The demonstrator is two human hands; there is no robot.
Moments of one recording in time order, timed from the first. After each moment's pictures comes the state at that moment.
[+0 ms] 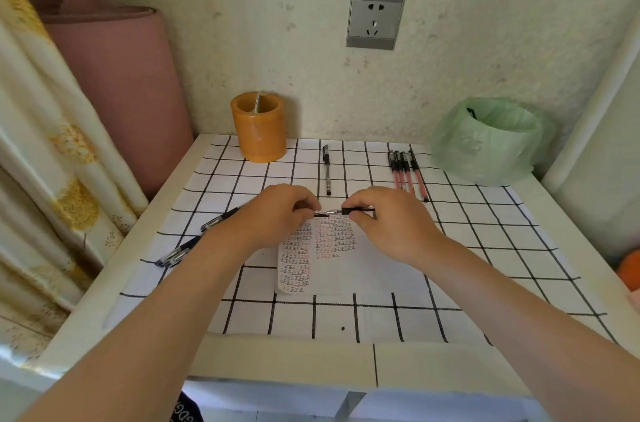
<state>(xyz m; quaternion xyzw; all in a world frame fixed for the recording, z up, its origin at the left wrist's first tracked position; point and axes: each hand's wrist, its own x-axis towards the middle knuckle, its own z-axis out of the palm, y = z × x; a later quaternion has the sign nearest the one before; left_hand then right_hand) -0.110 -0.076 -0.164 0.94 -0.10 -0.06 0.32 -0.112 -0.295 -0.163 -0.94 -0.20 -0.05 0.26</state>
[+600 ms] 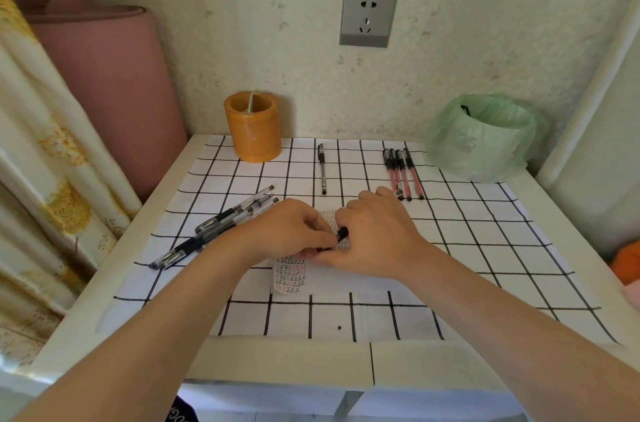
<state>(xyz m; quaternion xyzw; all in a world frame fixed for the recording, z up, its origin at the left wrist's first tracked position) -0.129 -0.099 -0.157 0.85 -0.05 -0.22 0.47 -0.123 -0.277 -0.172 -0.94 -0.29 -0.16 0.01</state>
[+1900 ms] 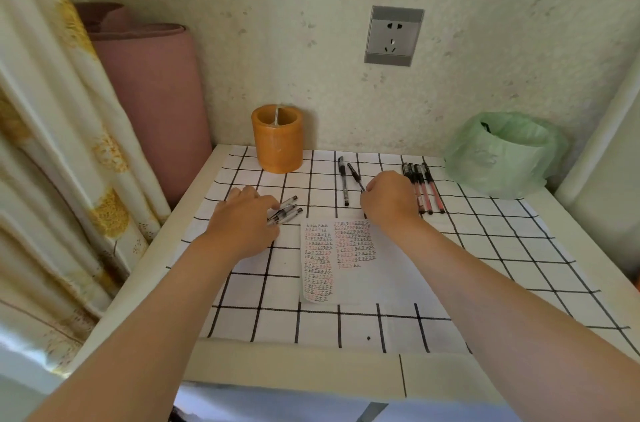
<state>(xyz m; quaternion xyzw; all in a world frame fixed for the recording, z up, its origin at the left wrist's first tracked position) -0.117 -0.011 -0.173 1.00 0.01 0.00 0.09 -0.051 -0.245 -0.170 -0.96 0.02 -0.06 0.28</state>
